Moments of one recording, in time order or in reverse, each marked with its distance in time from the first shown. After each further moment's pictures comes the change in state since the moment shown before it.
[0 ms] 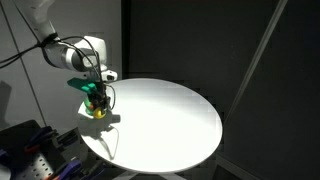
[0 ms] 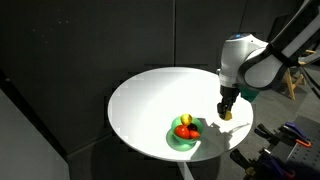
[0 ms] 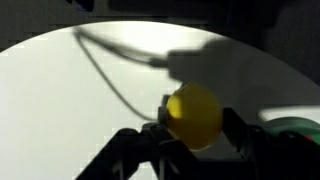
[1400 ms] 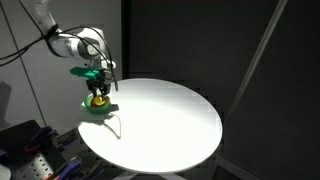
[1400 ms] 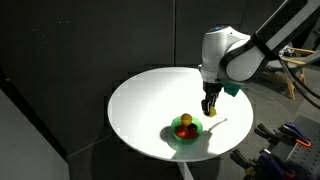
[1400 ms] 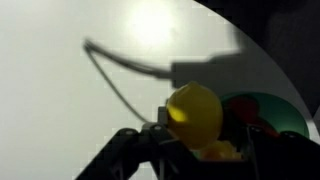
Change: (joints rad) arm 0.020 0.040 0.108 0.172 -0.002 -0.122 -0.034
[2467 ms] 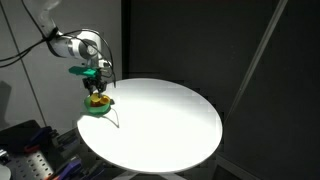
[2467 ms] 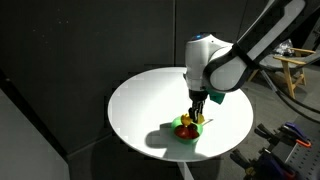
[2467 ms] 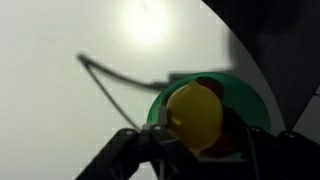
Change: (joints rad) arm 0.079 0.118 0.029 0.126 0.000 -0.024 0.001
